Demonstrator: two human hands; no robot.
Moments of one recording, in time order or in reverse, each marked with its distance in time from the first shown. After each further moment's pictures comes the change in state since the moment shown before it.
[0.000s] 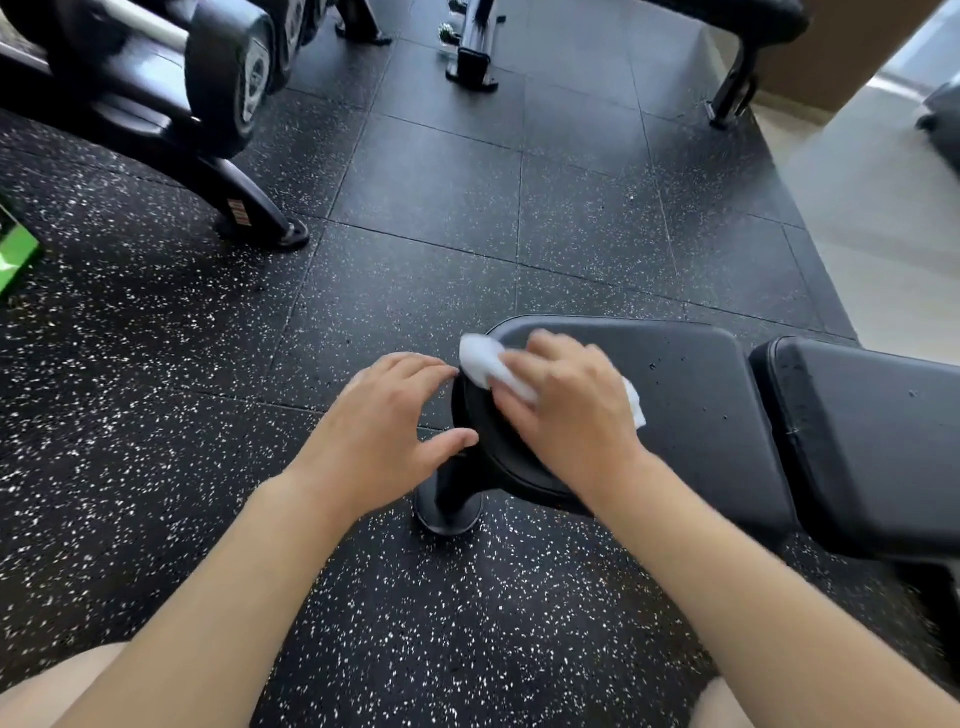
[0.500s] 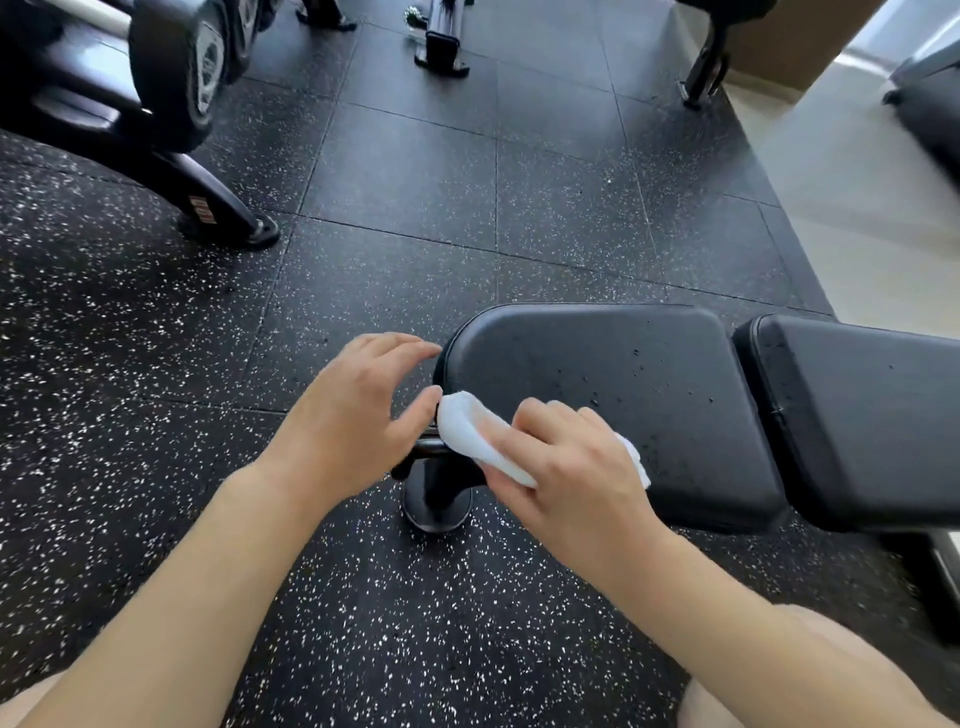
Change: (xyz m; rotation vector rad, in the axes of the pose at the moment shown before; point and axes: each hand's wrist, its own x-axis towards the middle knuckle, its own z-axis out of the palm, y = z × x) left_hand 0.014 -0.005 -0.001 -0.049 0.043 0.020; right_hand -0.063 -0.008 -0.006 0.050 -0.027 -0.106
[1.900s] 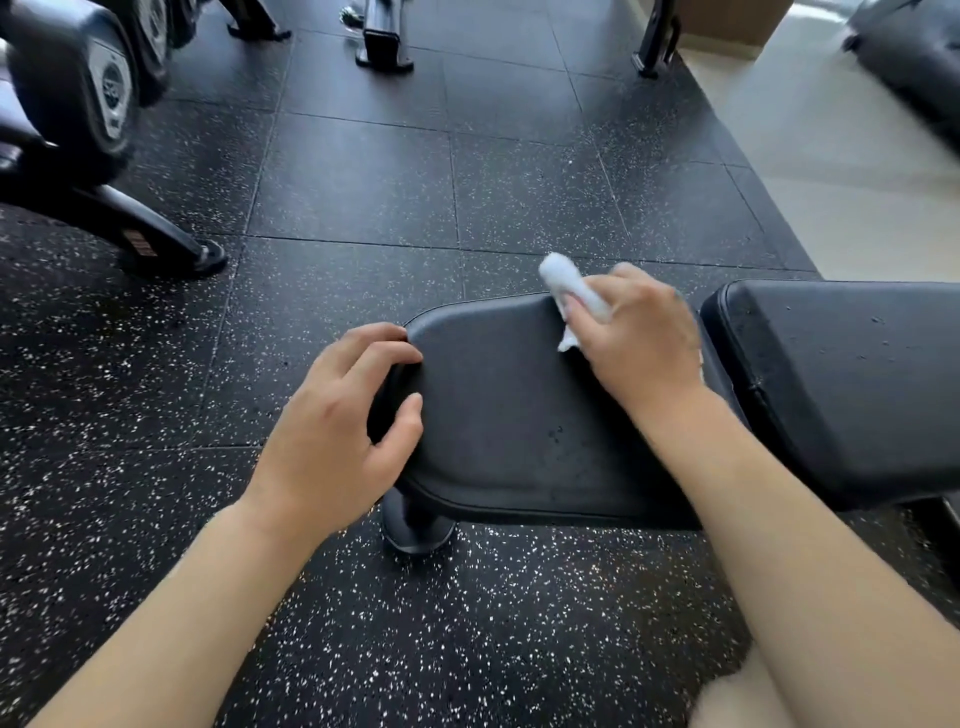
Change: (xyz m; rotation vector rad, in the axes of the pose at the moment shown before) left_hand 0.023 0.020 0.040 -0.060 0.124 0.132; right_hand 0.051 0.129 -0.012 -0.023 0.206 0.555
